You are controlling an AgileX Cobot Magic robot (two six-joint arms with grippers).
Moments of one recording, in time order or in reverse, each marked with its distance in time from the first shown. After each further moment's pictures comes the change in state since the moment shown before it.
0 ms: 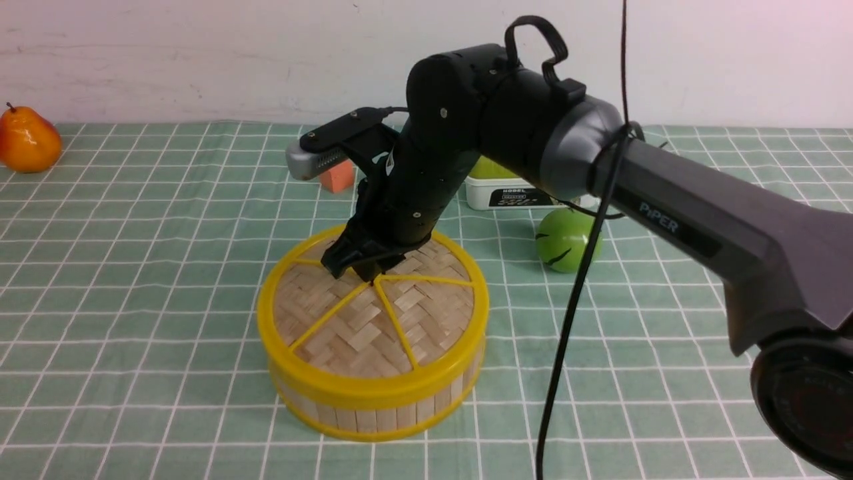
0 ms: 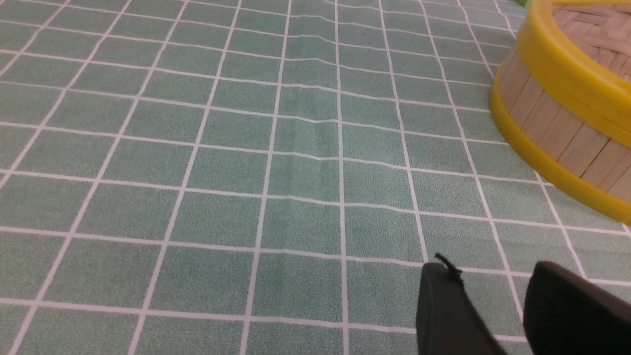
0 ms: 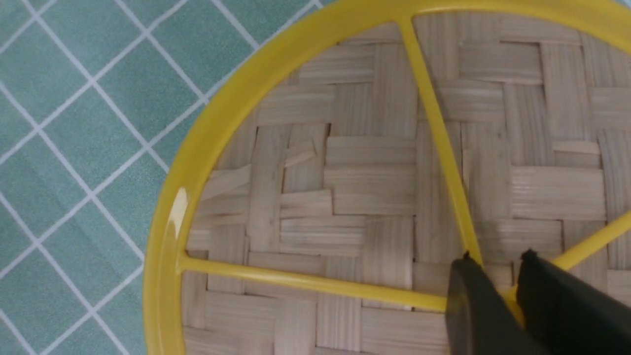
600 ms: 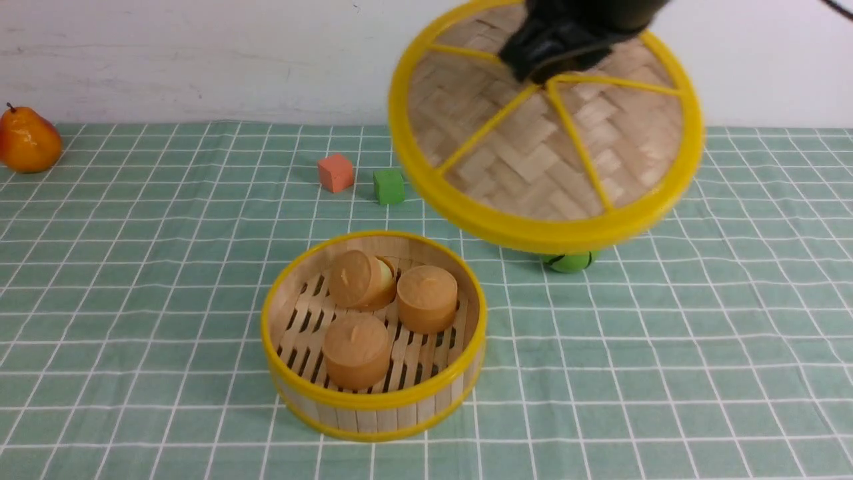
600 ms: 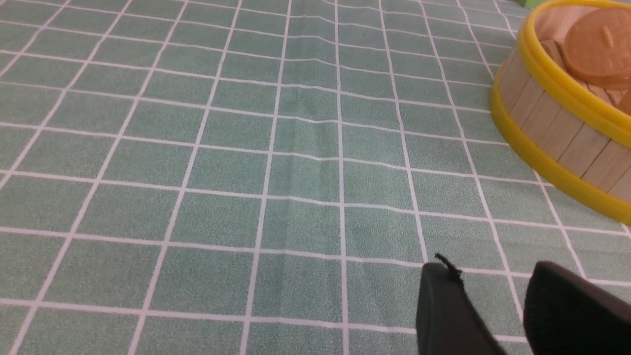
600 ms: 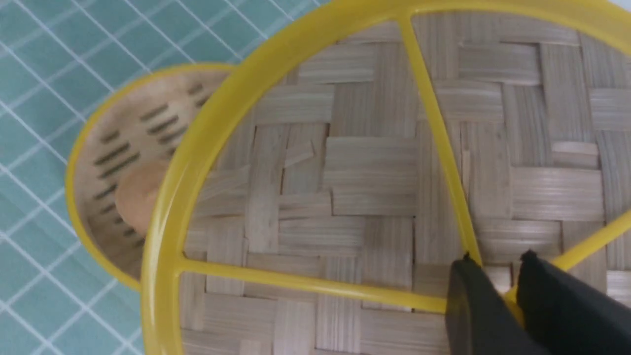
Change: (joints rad) right arm -0.105 -0.589 0.227 -0.246 0.163 0.020; left arm 0.000 0.000 0.000 0.000 0.000 0.000
